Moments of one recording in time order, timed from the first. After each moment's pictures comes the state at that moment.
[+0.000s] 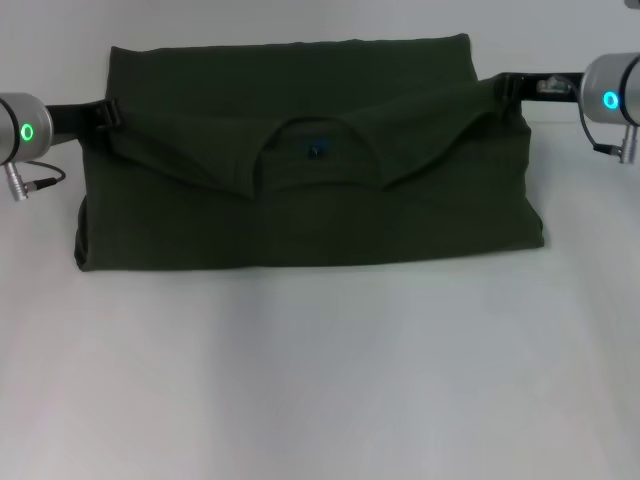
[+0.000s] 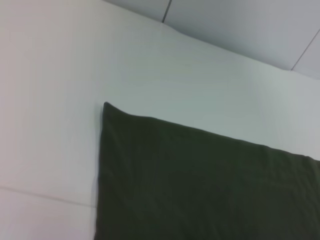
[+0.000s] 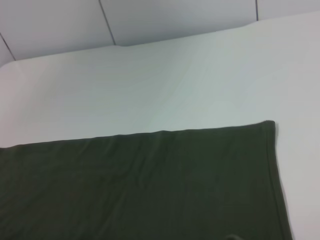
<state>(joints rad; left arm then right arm) -0.83 -2.03 0.68 0.60 2.46 0.64 -2.50 0.94 2.02 -0.83 -0.50 -2.35 -0.58 2.36</state>
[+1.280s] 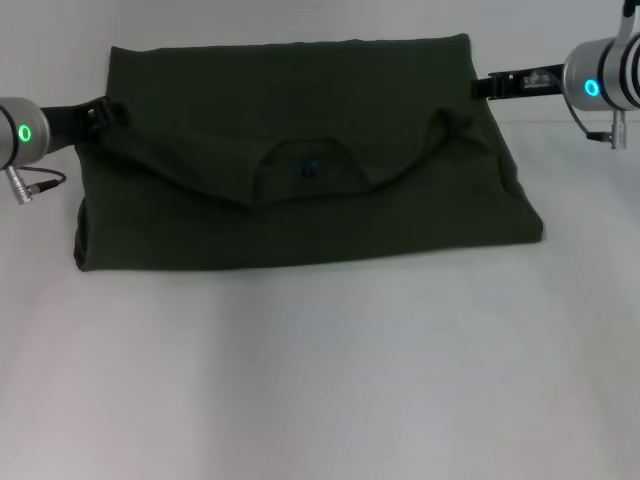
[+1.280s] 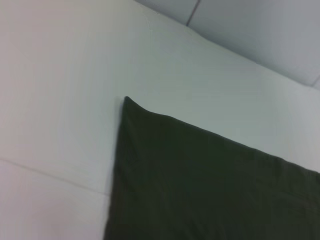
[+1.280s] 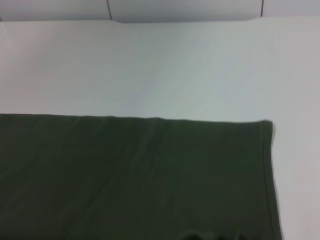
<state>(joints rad) -0.80 -2.05 0.73 0.65 2.49 0.61 -2.68 1.01 2.01 -0.90 -0.49 -2.57 -0.58 2.54</state>
